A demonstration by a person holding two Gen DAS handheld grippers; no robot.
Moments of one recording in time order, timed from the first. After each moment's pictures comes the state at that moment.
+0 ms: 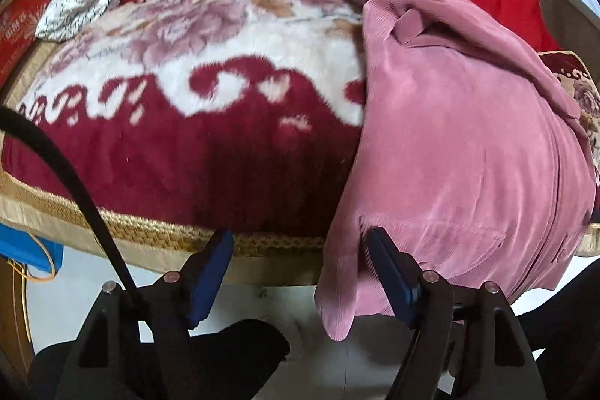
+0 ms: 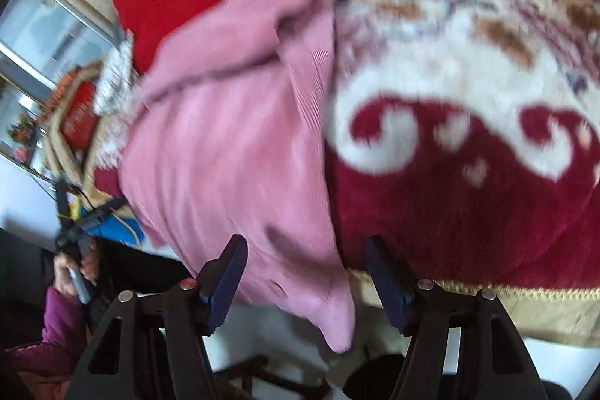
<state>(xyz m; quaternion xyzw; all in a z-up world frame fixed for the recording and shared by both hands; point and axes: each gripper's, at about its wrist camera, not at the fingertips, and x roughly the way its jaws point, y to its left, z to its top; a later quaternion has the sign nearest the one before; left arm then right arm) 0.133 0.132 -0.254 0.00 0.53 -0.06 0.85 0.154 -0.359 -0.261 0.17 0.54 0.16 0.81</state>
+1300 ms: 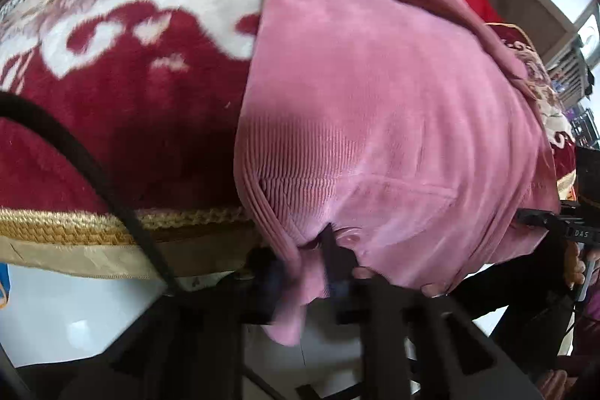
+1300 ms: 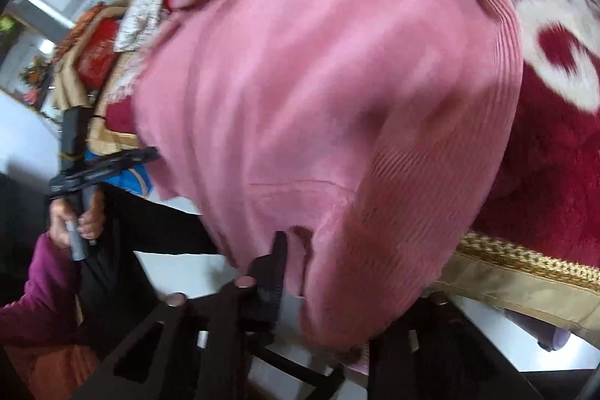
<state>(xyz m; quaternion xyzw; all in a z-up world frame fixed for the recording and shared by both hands) 0.120 0.110 -0.297 -0.03 0.55 -0.21 0.81 0.141 -0.260 -0.291 0.13 0.55 0.24 0.79</state>
